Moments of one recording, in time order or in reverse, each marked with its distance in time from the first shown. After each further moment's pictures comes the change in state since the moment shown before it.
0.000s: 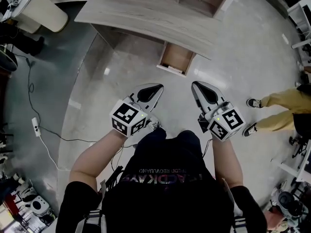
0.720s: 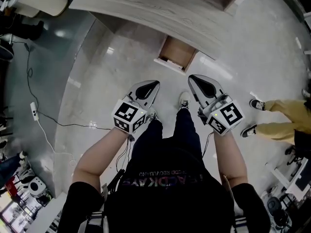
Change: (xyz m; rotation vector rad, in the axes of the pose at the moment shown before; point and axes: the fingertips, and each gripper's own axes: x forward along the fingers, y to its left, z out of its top) left arm 0.055 0.031 -0.054 -0.081 0.040 0.165; right arm 0.029 -0.059 -0.024 -0.026 0.072 0.160
